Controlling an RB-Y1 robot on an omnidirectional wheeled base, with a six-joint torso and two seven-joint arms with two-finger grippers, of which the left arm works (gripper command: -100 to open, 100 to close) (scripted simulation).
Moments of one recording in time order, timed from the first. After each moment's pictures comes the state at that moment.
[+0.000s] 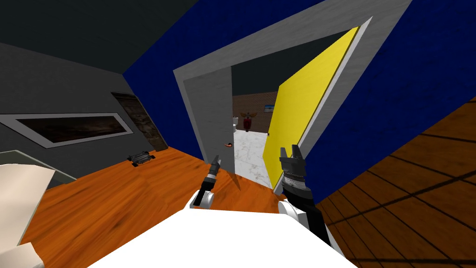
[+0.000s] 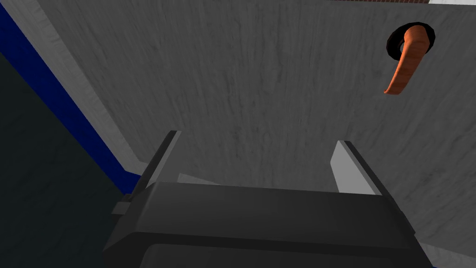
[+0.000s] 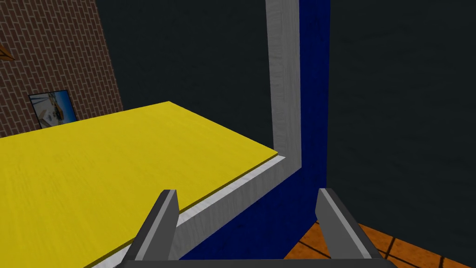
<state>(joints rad) 0.15 0.10 -0.14 -1.43 0.02 -0.62 0.02</state>
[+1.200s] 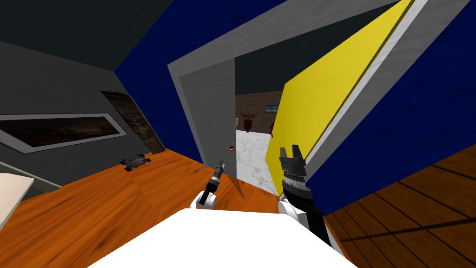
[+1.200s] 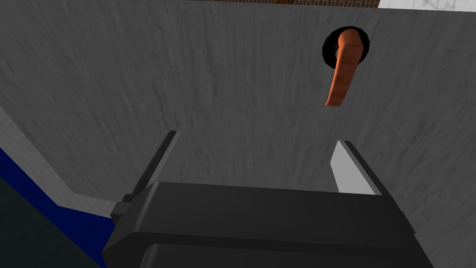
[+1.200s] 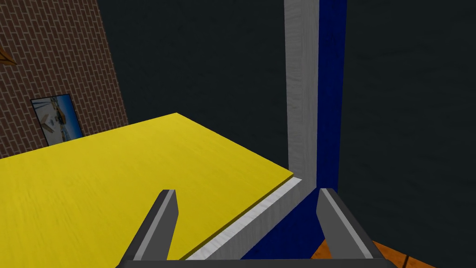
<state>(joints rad) 0.03 0.10 -0.17 -1.12 -0.02 -0.69 0.08</state>
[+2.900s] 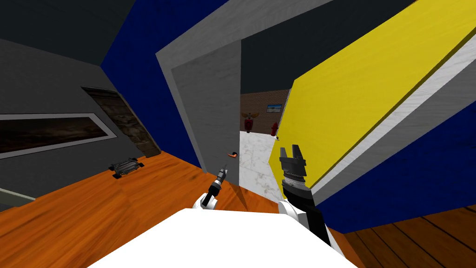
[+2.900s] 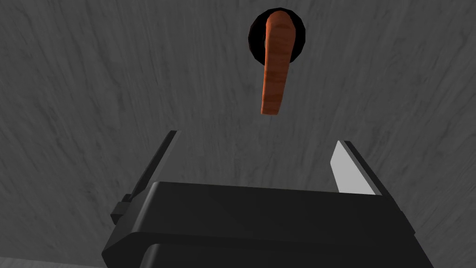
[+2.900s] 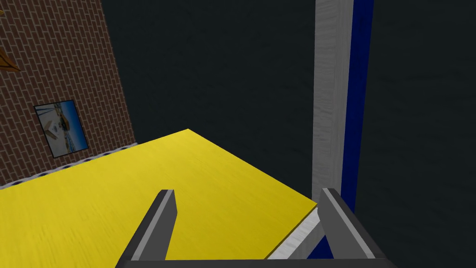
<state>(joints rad) -0.12 0.09 -0.21 -0.75 -0.06 -0.78 0.15</state>
